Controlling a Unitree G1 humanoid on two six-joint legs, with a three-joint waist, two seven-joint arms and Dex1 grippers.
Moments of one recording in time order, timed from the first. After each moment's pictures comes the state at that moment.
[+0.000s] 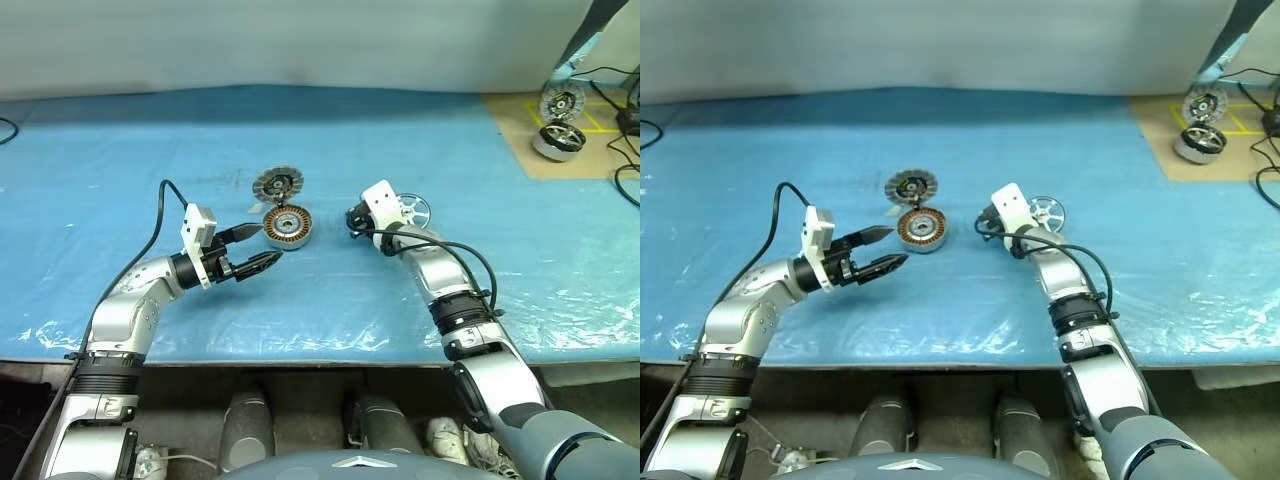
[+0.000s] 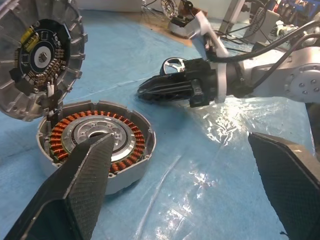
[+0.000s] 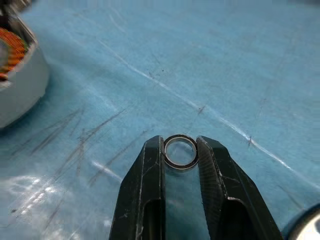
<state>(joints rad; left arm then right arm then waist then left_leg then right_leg) -0.30 0.47 0.07 0.08 -0.53 0.33 -1.05 -0.66 -0.21 0.10 0.40 -0.03 0.35 0.50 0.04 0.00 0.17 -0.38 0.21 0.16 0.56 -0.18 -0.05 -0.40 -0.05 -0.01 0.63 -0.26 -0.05</state>
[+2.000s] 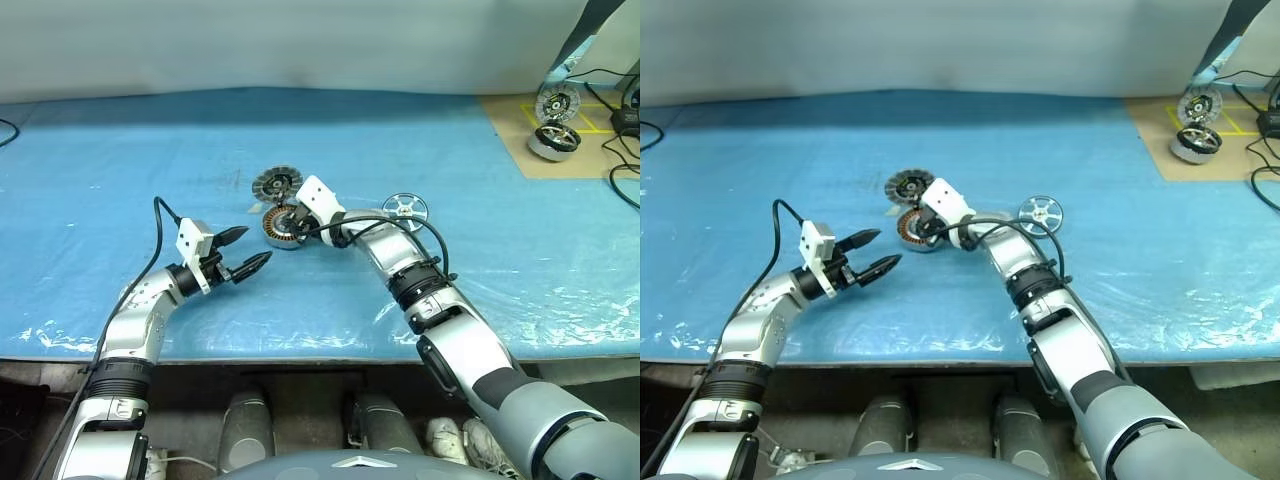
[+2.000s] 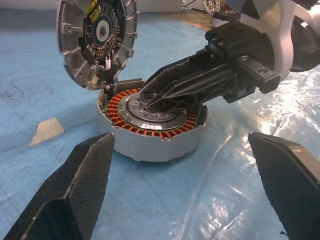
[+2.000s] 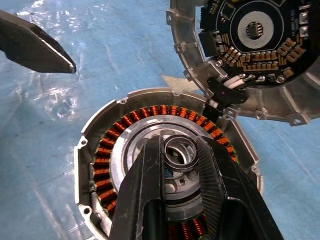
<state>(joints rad) -0.28 0.41 0.09 0.27 -0.41 0.05 -0.98 -0.91 -0.07 0.28 0.74 -0.06 0.22 0.67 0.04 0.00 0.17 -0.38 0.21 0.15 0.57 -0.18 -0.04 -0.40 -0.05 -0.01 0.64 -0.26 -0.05</state>
